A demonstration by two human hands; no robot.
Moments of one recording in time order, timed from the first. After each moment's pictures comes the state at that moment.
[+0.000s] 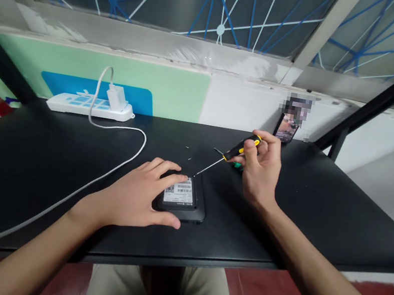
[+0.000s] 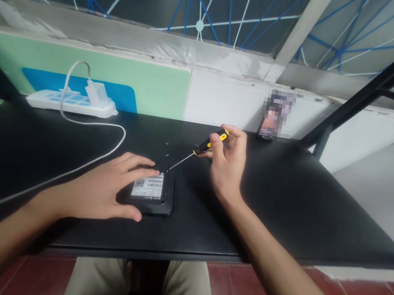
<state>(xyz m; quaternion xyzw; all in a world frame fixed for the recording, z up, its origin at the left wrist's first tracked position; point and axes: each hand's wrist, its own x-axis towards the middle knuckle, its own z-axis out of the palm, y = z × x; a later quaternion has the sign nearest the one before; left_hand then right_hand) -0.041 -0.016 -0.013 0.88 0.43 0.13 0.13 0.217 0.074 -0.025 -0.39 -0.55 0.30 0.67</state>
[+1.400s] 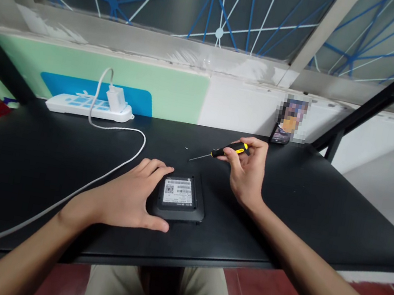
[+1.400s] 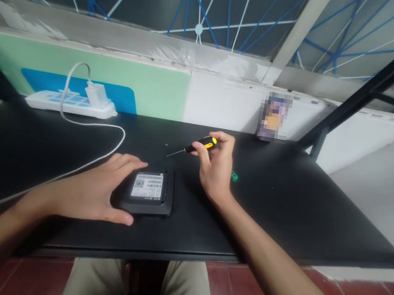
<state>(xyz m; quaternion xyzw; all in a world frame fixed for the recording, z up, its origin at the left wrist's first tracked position) -0.050 -0.019 -0.006 0.85 0.48 0.08 0.18 0.206 0.075 -0.039 -0.37 -0.60 0.28 0.65</state>
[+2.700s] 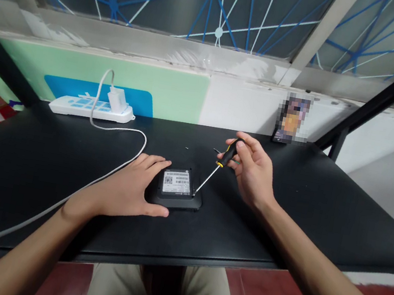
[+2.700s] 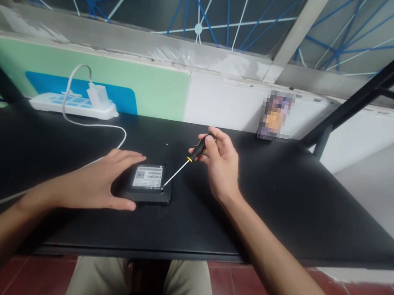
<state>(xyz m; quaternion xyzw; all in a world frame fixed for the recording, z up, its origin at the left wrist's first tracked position) -0.063 -0.009 -0.020 0.86 0.48 0.11 0.13 0.214 0.066 -0.023 -0.36 -0.53 0.46 0.61</state>
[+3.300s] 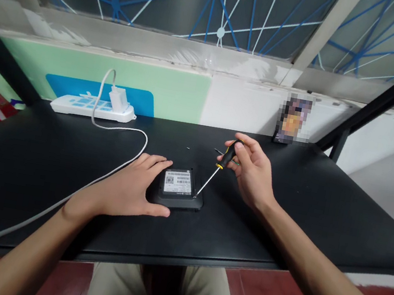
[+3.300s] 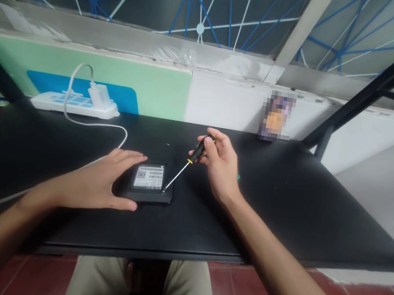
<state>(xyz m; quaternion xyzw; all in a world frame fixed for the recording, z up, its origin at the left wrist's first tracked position) -0.063 -0.008 -0.021 0.86 0.49 0.11 0.13 0.213 0.063 -0.022 -0.39 -0.55 0.46 0.58</state>
